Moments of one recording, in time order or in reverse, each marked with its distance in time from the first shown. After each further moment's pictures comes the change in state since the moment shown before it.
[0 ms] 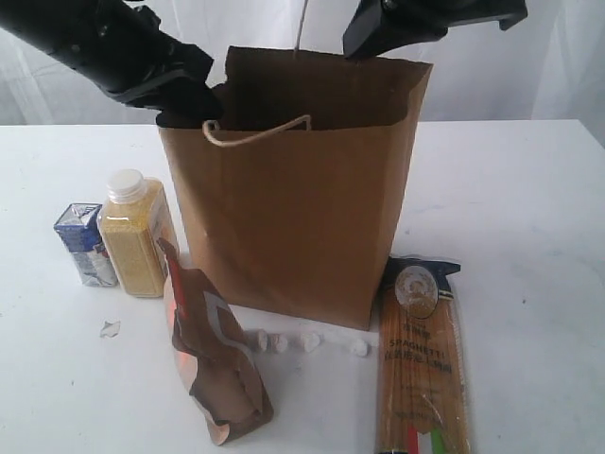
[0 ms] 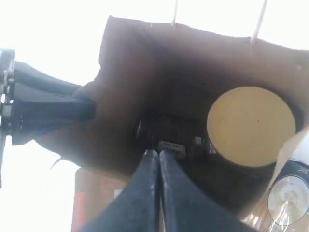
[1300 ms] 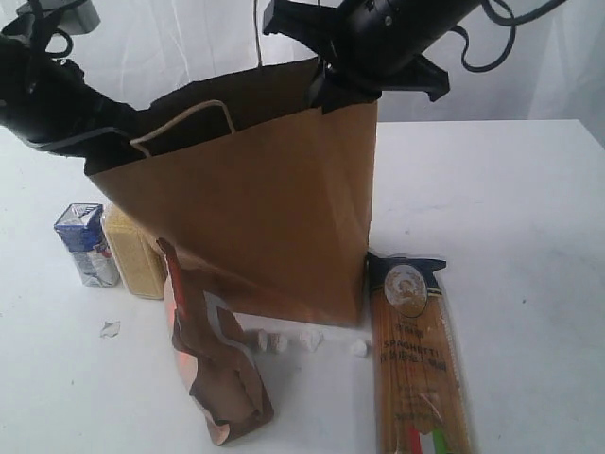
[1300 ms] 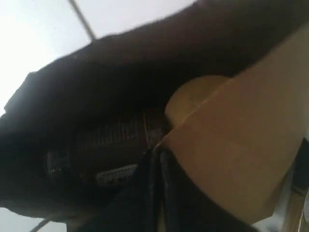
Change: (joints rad) left arm 0.095 -0.128 0.237 0.170 -0.080 -0.099; right arm 0.000 0.187 0.000 0.092 -0.096 0.062
